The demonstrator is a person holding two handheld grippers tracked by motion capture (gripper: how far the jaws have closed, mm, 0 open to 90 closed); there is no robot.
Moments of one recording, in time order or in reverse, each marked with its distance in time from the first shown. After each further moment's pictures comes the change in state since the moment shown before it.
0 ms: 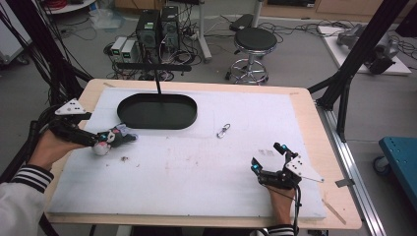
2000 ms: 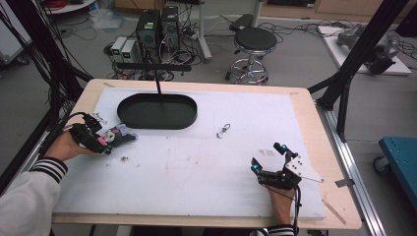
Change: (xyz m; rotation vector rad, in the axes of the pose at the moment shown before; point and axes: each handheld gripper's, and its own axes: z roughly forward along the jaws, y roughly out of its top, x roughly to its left) left arm 0.007 -0.021 0.058 0.488 -0.052 -0.027; right arm 0.000 0.000 0.000 -0.003 -0.004 -0.005
